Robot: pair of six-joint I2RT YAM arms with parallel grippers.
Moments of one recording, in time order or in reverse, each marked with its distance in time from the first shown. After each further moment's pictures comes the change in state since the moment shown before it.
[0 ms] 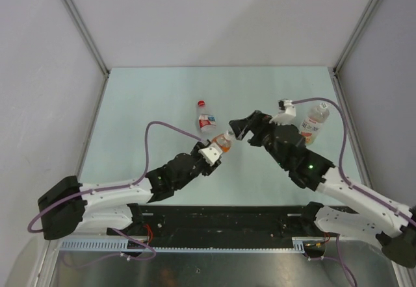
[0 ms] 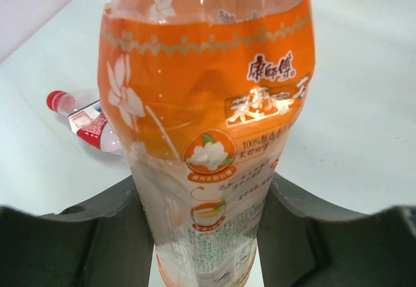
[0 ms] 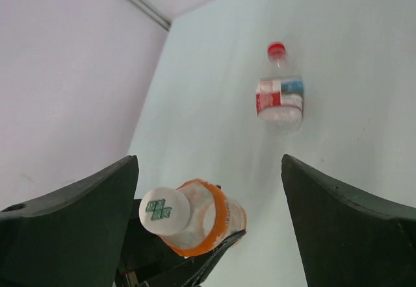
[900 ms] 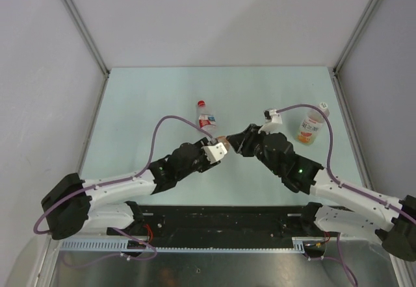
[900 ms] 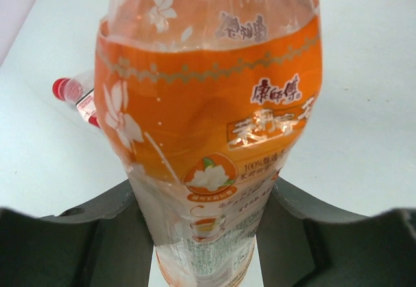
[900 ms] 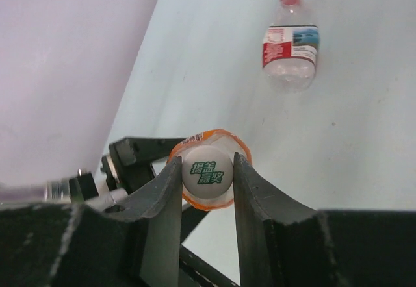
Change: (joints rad) left arm 0.106 0.006 0.083 -0.249 0.175 0.172; right arm 0.052 0.002 -0.096 0.058 -0.099 -0.083
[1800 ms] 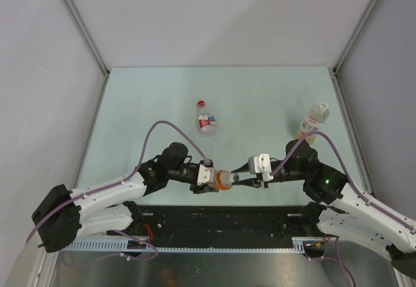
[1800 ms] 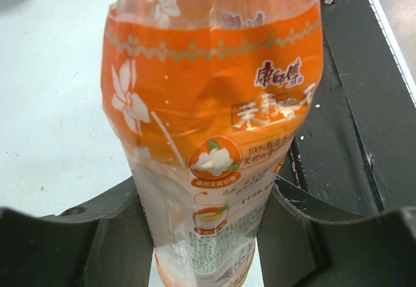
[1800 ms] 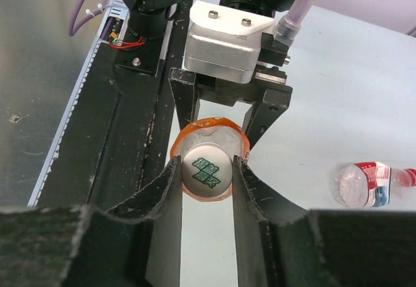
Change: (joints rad) left arm 0.101 -0.102 -0.060 -0.137 0.856 0.137; right arm -0.033 -0.248 -0.004 -0.257 -0.968 -1.192
